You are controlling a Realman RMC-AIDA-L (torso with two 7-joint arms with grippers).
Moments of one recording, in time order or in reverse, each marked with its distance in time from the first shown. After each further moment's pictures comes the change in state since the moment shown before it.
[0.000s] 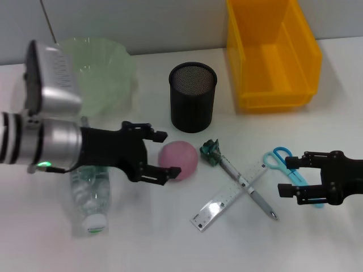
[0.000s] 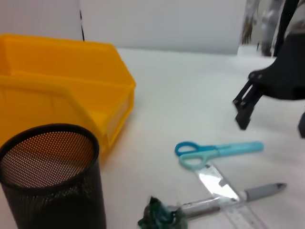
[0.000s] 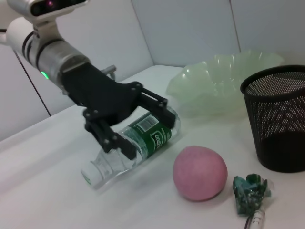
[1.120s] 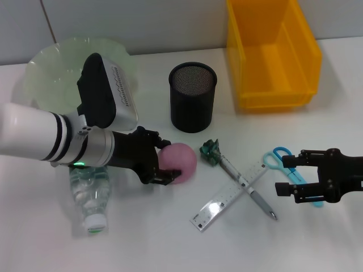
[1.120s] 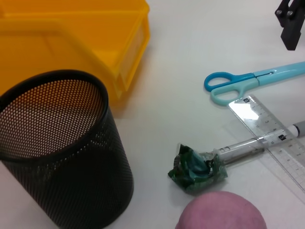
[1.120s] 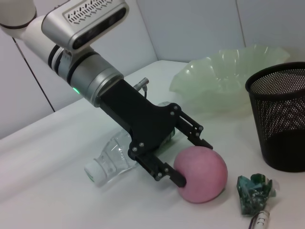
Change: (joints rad) left arm -0.056 -0.005 0.310 -0.001 0.096 -0.322 -0.134; right arm 0.022 -0.002 -0.001 -0.003 -0.018 -0.006 0.015
